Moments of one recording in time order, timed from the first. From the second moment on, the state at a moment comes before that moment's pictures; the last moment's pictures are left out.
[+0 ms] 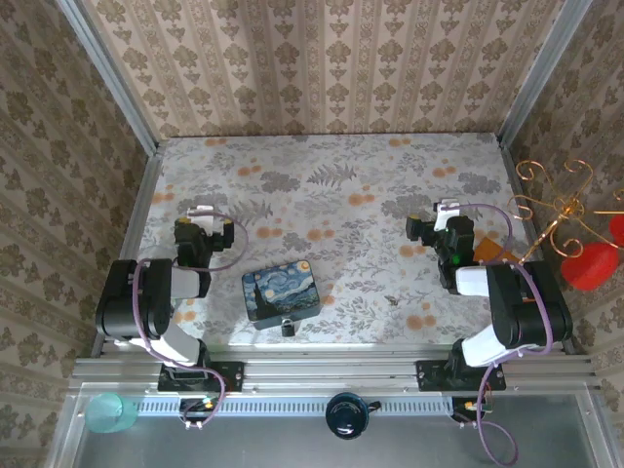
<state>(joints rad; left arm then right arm) -0.05 1.57 0.37 0.88 -0.05 0.15 0.01 1.51 0.40 0.75 0.02 0.03</state>
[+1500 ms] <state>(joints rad) -0.20 1.19 0.36 0.70 -0.11 0.17 0.11 1.21 0.53 0.42 0.07 0.03</state>
